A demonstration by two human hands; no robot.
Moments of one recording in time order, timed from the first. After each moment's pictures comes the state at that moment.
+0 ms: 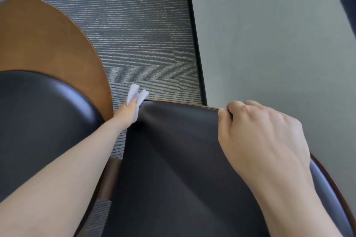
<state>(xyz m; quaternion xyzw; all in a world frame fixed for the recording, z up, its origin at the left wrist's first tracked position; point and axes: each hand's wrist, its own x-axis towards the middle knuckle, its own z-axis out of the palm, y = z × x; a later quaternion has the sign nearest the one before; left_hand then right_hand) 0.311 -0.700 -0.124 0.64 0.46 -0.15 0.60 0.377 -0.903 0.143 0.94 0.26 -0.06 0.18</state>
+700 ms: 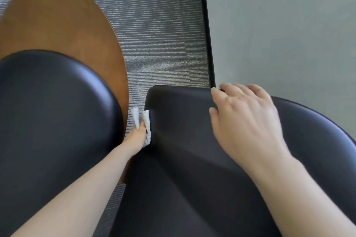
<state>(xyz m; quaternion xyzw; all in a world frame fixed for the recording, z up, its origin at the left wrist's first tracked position) 0.223 -0.761 -0.134 0.28 0.64 -0.07 0.71 0.350 -0.890 0.100 0.90 0.40 -0.04 0.15</state>
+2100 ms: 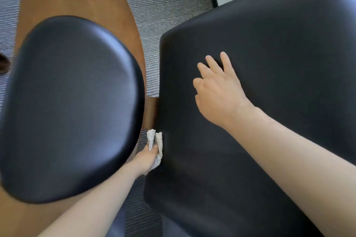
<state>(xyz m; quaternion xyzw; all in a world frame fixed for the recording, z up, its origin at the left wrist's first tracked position) -0.006 -0.842 -0.146 0.54 0.49 -0.33 0.60 0.230 -0.925 0.064 0.84 0.48 -0.16 0.20</state>
